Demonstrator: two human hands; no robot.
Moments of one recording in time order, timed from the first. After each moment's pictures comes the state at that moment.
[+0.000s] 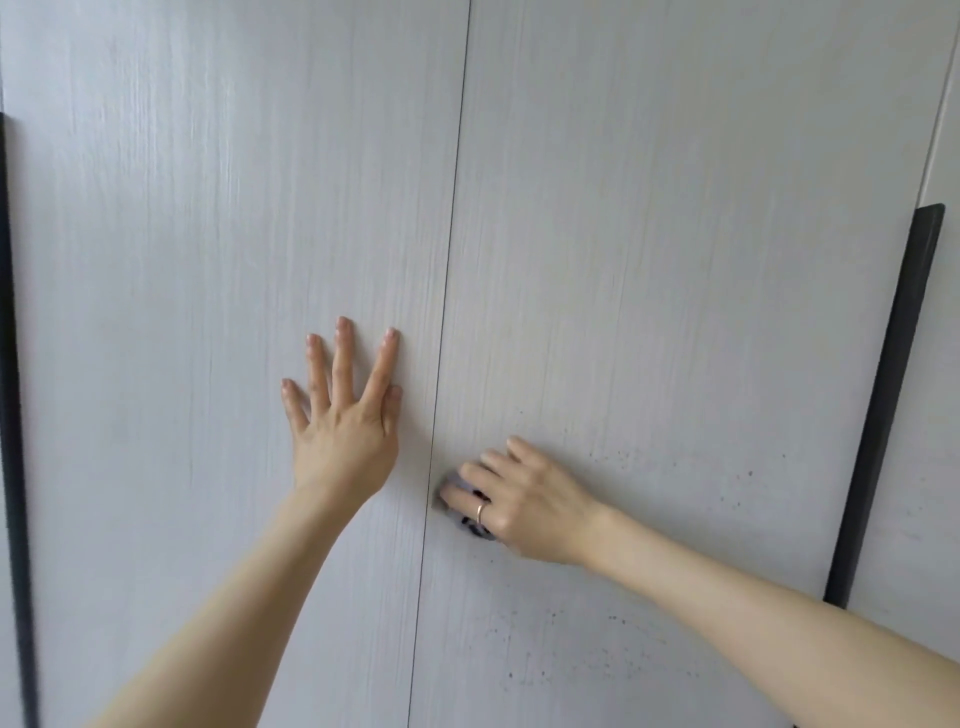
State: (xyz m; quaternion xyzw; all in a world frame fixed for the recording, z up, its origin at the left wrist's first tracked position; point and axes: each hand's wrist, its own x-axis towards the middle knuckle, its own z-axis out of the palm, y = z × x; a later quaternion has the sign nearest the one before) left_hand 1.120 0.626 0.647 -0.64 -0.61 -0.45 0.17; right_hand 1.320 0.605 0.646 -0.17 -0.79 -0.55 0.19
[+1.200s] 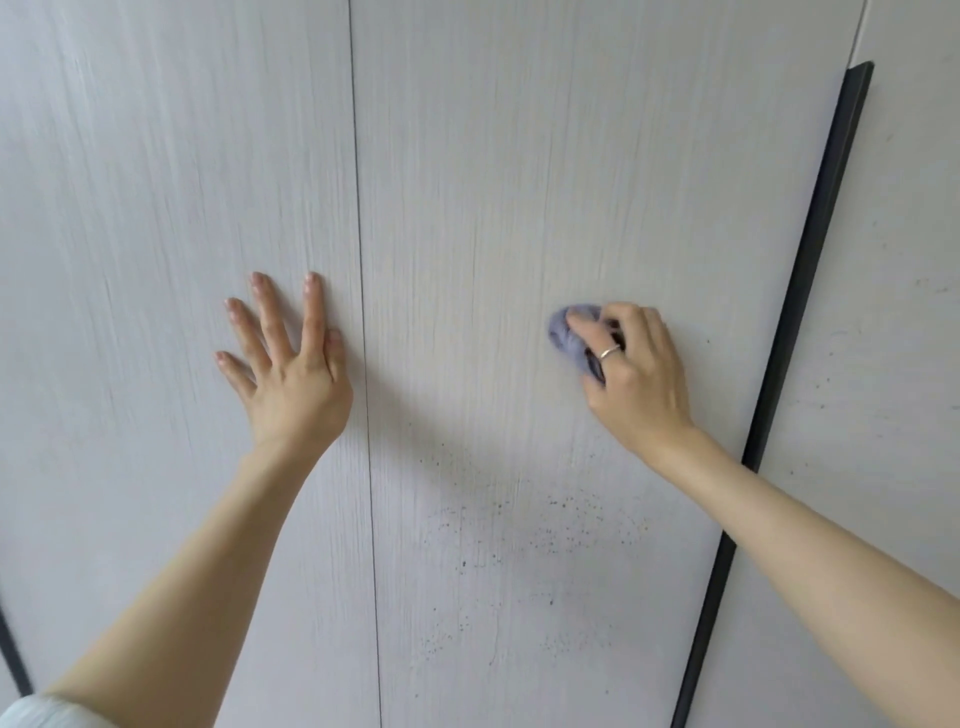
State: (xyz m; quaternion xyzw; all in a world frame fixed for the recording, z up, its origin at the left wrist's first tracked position) left_hand 1.144 0.624 0.617 -0.60 -0.62 -0.49 0.11; right_hand 1.434 0.594 0.637 -0.37 -0.66 -0.47 0.45
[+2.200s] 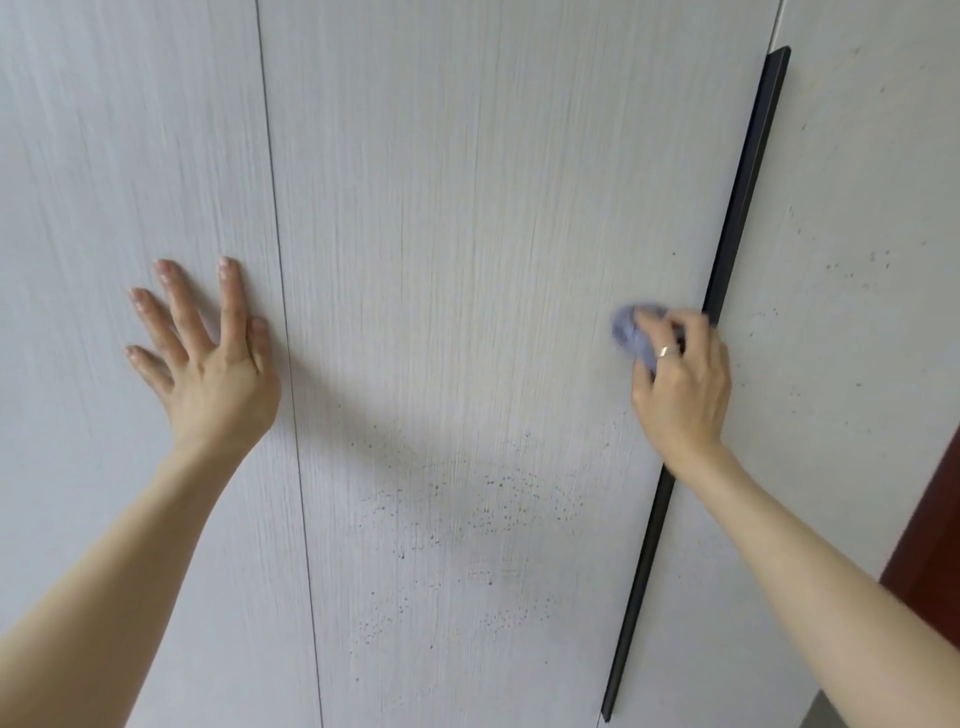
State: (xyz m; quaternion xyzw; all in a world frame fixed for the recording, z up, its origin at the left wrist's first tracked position) left_hand 1.152 0.627 0.601 -0.59 -0.62 -0.51 0.11; right_hand 1.525 0.574 0.605 -0.53 -0.55 -0.45 0.46
